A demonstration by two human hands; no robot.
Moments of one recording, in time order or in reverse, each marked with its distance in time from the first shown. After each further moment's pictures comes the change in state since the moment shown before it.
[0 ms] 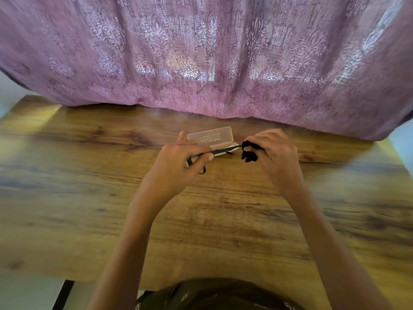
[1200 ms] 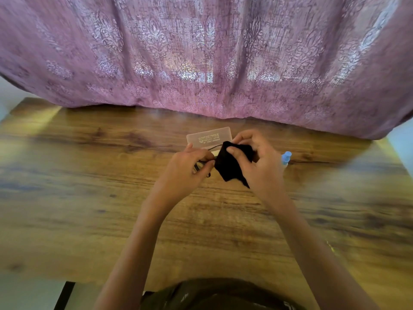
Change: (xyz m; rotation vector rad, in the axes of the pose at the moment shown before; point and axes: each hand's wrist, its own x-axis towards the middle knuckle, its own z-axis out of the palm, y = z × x) left_hand 0.000 -0.011 0.027 0.013 -0.091 -0.032; right_hand -0.004 -0.054 0.014 0.440 0.079 0.314
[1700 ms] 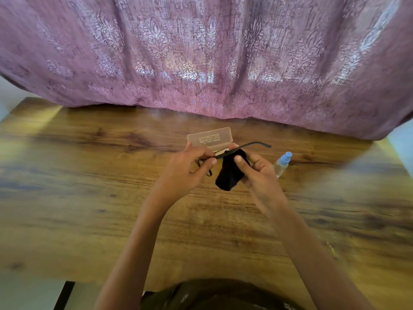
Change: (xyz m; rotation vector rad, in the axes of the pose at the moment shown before) left_hand -0.003 -0.005 0.000 -0.143 0.041 0.003; right_hand -0.016 0.025 0.004 0.727 -0.123 0.560
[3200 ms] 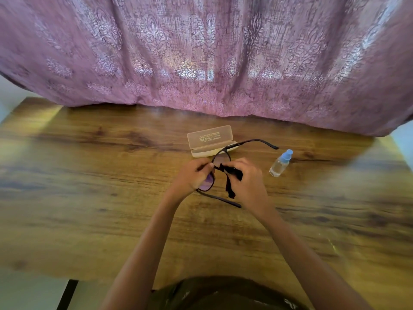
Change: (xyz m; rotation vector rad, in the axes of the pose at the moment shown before) left_hand 0.007 -0.041 0.044 -0.140 -0.245 -0.456; right_hand 0.013 0.037 -0.005 -1.051 0.112 -0.414
